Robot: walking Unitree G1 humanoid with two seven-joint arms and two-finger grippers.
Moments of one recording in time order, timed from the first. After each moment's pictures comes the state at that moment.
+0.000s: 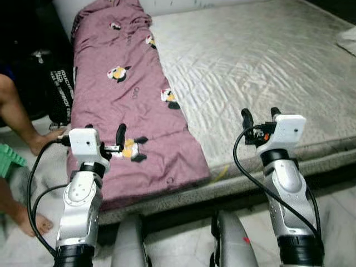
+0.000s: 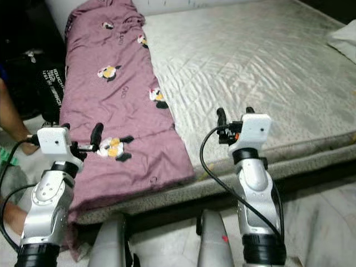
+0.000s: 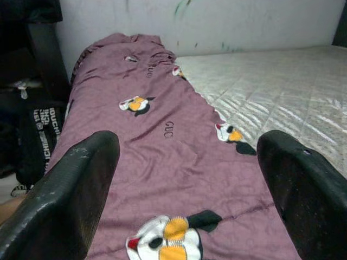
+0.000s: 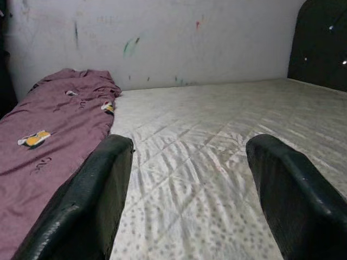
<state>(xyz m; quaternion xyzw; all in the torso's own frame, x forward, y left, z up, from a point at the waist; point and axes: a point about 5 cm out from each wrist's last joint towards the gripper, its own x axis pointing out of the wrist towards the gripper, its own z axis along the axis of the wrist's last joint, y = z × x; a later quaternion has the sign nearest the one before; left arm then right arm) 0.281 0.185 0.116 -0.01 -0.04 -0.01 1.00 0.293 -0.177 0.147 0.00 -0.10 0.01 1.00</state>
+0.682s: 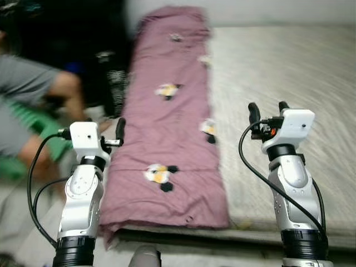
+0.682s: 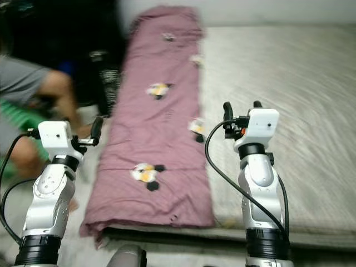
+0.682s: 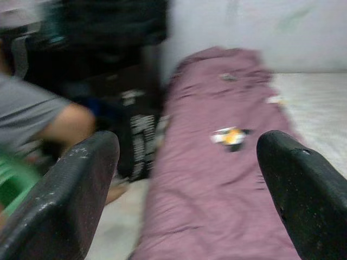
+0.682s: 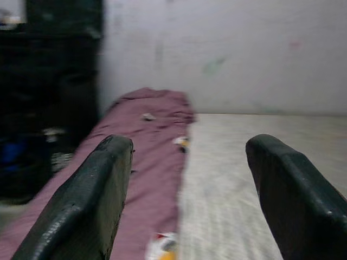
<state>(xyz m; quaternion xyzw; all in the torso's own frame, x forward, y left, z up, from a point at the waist) 0.289 0.188 0.119 0.00 -0.04 0.01 1.00 0.297 -0.184 0.155 -0.01 -0.11 0.00 0.99</state>
